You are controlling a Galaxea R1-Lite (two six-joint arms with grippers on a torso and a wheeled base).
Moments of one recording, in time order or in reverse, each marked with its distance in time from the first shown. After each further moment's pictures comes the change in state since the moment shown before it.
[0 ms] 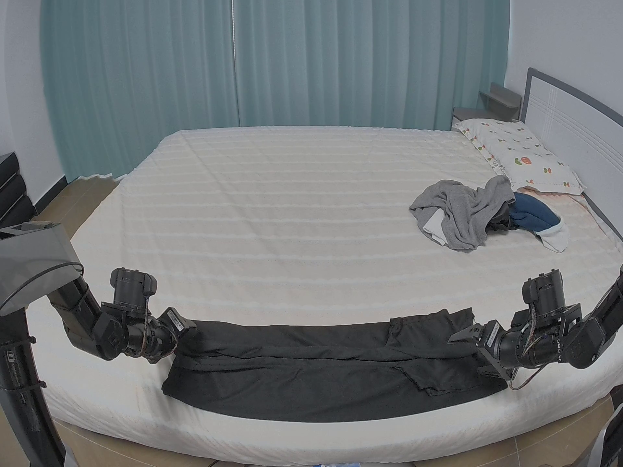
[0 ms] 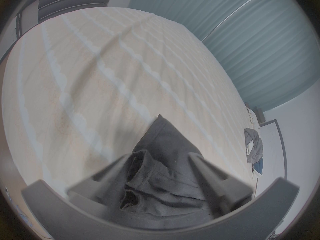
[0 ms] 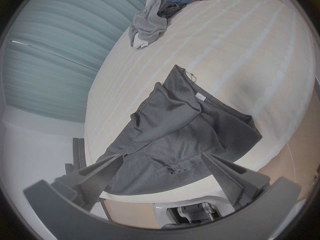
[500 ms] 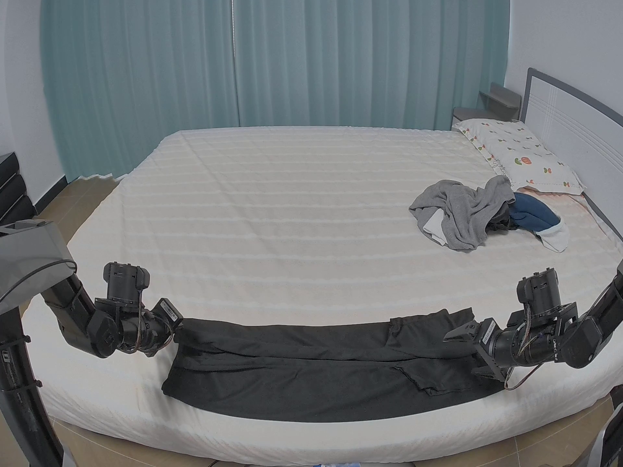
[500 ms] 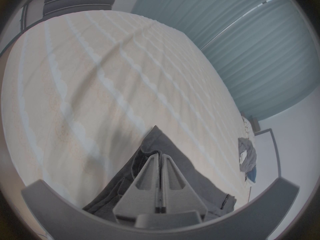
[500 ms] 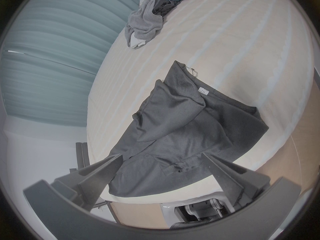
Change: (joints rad) left arm 0.017 -0.041 0.005 -0.035 0.001 -0.076; right arm 0.031 0.011 -0.030 0.007 -0.006 0.090
